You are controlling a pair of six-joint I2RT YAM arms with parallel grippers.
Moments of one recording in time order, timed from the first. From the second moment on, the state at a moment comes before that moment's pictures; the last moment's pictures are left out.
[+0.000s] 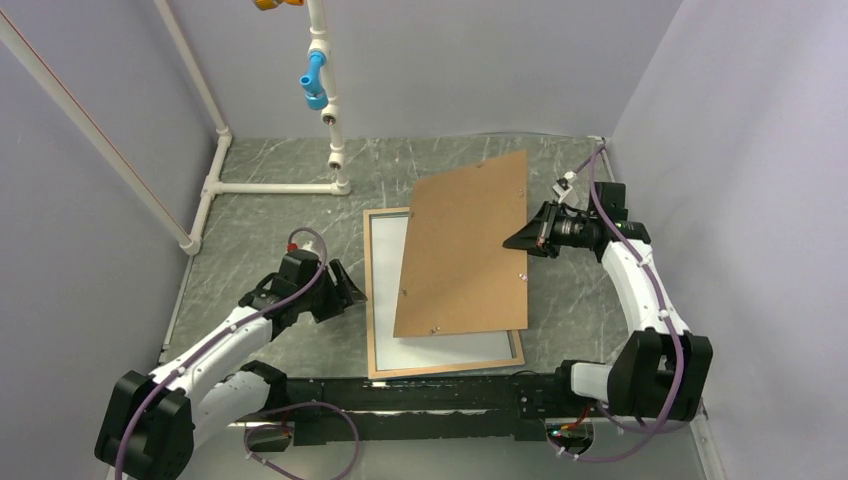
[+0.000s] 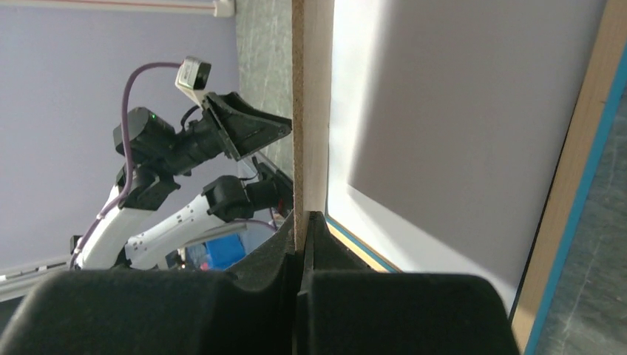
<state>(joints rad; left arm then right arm) -0.43 0.96 0.46 -0.33 0.15 -0.85 -0.11 1.23 0.96 -0.63 -0.97 0.46</state>
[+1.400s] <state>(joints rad) -0.38 1.23 0.40 -0.07 0.34 -0.83 0.10 1.40 0.97 -0.56 -0.96 0.48</state>
